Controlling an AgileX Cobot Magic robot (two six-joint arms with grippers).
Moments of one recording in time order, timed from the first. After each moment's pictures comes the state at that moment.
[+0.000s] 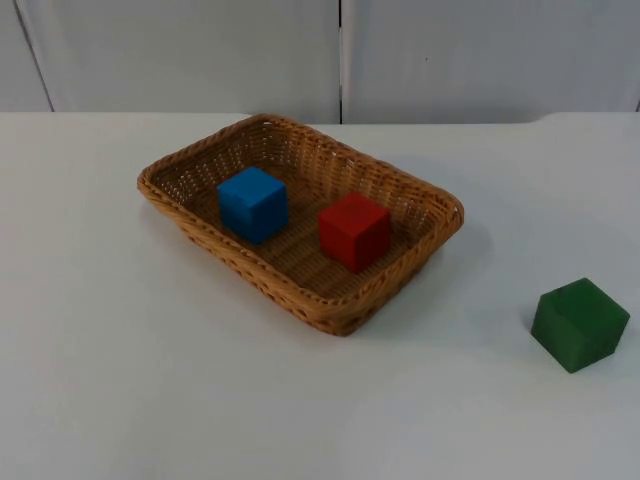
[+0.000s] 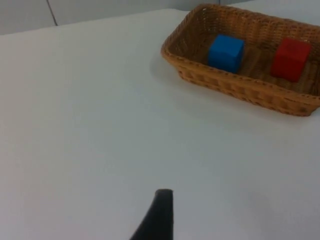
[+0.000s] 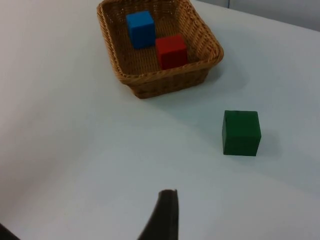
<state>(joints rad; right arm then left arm) 0.51 0.00 -0.52 0.06 1.08 -0.05 -0.20 0.00 -0.50 -0.04 1.09 0.04</state>
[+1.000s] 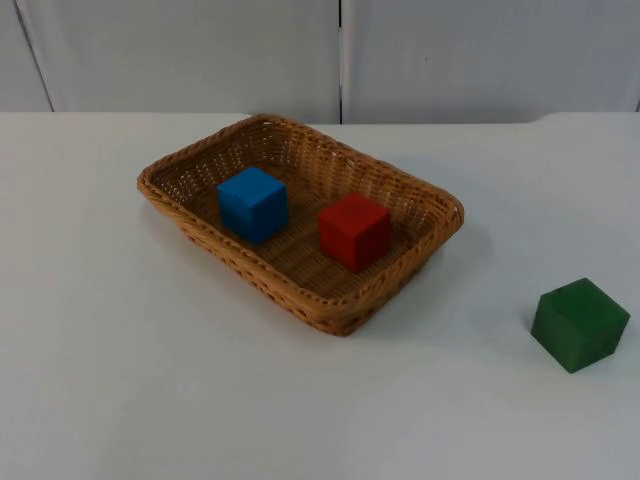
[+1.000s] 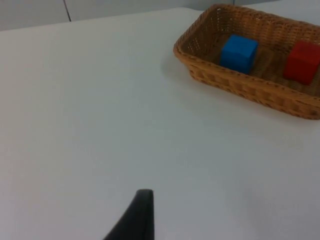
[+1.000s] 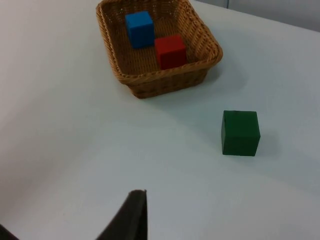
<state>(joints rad) 0.51 0.00 -0.52 0.05 1.08 -0.05 -0.20 0.00 -0.50 0.00 1.09 0.00</state>
